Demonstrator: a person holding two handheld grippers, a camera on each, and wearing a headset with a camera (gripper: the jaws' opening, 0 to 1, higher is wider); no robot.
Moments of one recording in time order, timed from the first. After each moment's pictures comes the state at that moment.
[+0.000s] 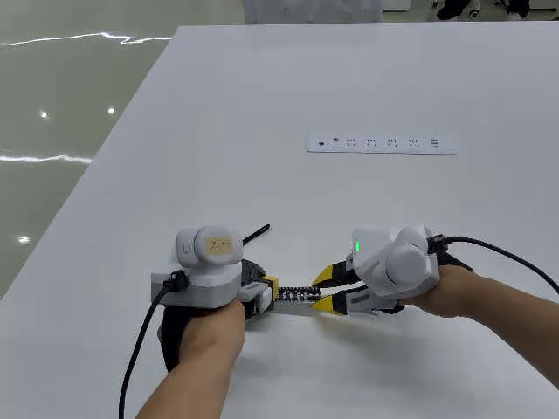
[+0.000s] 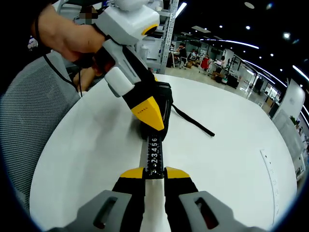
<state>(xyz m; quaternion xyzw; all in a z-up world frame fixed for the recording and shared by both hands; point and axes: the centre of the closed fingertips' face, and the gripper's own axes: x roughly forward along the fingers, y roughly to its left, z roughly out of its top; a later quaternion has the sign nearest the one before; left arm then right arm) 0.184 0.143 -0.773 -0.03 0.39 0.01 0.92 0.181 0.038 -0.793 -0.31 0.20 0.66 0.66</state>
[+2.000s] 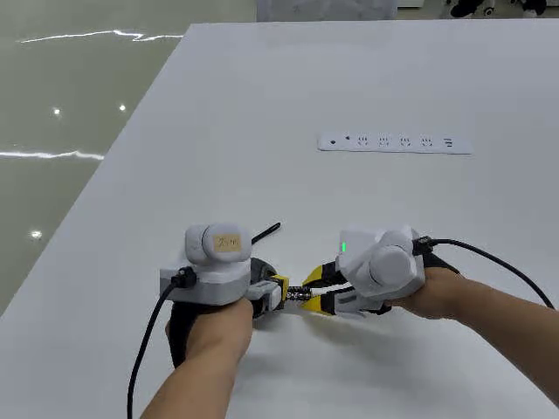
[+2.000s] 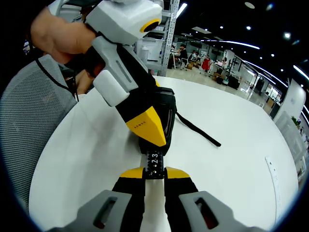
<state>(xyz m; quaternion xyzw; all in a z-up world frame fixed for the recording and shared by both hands) 0.183 0.141 -0.772 -0.03 0.40 0.00 0.92 0.178 0.067 -0.799 -0.30 0.20 0.66 0.66</state>
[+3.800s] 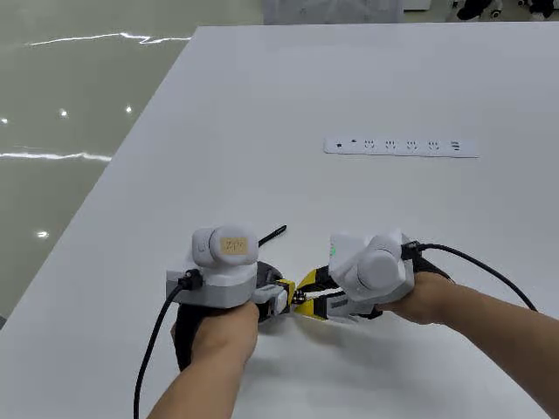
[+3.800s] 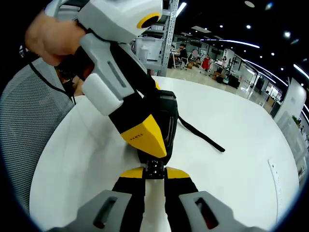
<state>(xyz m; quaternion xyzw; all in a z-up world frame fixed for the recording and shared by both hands) 0.182 0.141 -0.772 -0.03 0.40 -0.01 0.92 0.175 0.083 -0.799 -0.30 0.20 0.66 0.66</state>
